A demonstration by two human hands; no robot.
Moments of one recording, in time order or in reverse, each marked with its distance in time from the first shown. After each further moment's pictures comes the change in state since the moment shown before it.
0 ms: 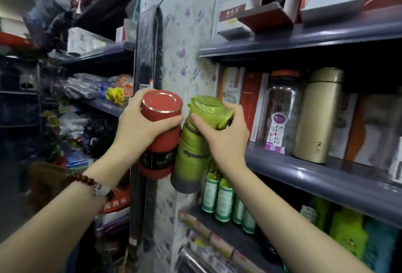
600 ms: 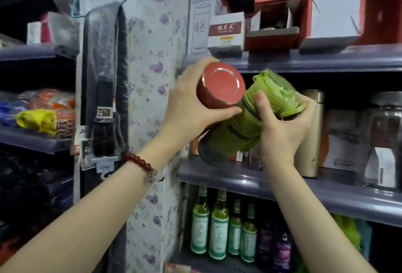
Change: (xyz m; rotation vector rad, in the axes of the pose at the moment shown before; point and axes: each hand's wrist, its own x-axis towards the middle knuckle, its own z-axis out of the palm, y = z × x) left_hand 0.104 0.012 0.066 -0.311 -0.262 0.500; right_hand 0.068 -0.019 0.001 0.048 0.652 -0.237
